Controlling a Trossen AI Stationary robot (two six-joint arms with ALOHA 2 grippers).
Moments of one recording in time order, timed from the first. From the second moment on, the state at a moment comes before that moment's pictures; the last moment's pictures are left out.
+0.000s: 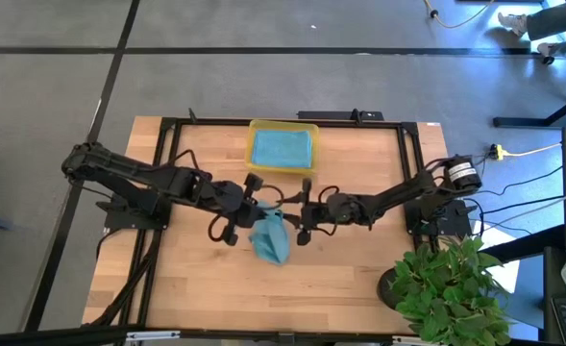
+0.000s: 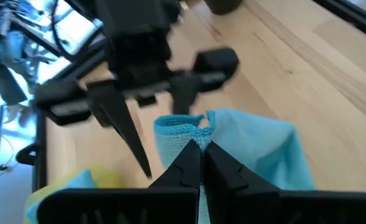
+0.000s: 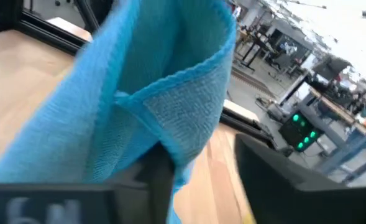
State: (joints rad) left arm -0.23 1.33 1.19 -0.53 -0.17 0.43; right arm 0.18 1.73 0.78 0.84 0.30 -0.46
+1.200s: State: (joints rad) left arm -0.26 1.27 0.71 0.04 -0.38 0.24; right arm 0.30 1.67 0.84 0.60 0.61 -0.50
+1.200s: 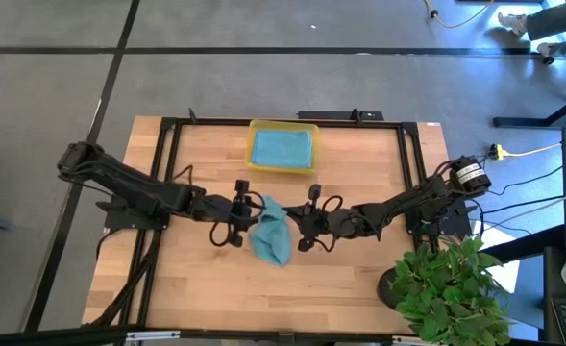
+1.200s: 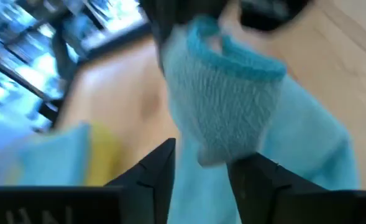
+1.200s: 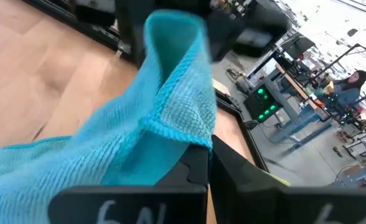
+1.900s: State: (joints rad) left arm -0.36 1.39 1.02 -0.12 -0.57 0.39; right arm 0.30 1.67 0.90 0.56 0.72 -0.50
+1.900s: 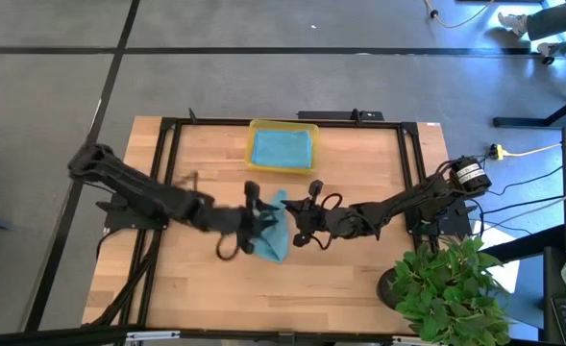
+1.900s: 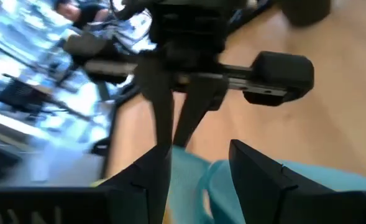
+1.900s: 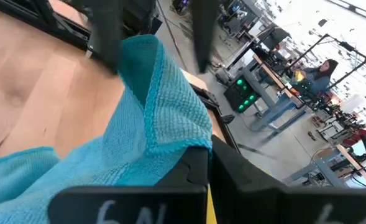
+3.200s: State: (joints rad) left arm -0.40 1.71 1.37 -0.69 -0.99 0.35; right arm 0.30 1.67 0.94 0.43 0.71 -0.40
